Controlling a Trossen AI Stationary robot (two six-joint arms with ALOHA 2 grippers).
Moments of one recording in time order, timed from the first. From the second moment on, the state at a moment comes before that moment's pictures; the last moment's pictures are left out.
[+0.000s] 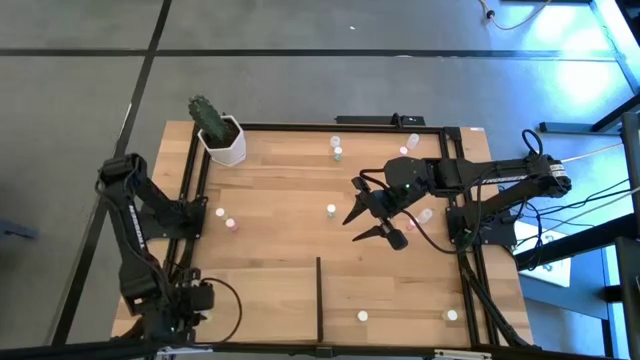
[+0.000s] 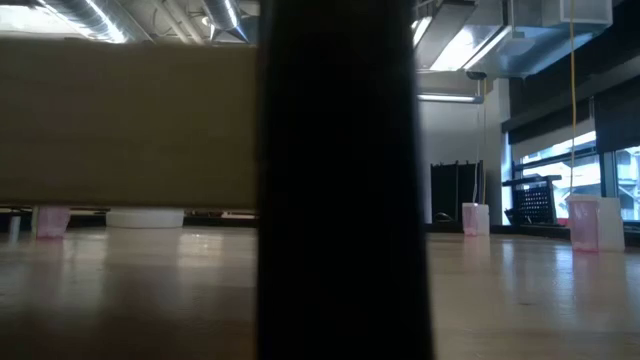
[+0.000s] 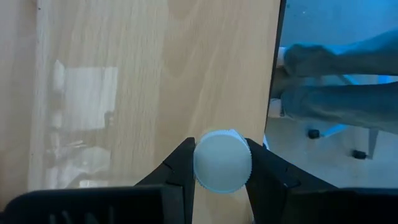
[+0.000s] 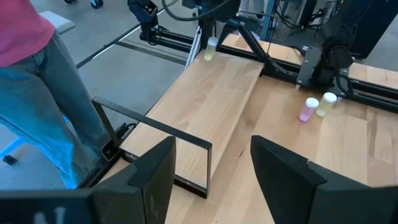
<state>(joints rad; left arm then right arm) -1.21 1.46 1.11 -0.90 -0.24 -1.41 0.10 1.34 1.28 -0.42 -0.39 -0.16</state>
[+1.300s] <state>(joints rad) -1.30 1.57 1.11 -0.89 -0.24 -1.59 0.10 1.34 1.28 -0.42 -0.39 -0.16</state>
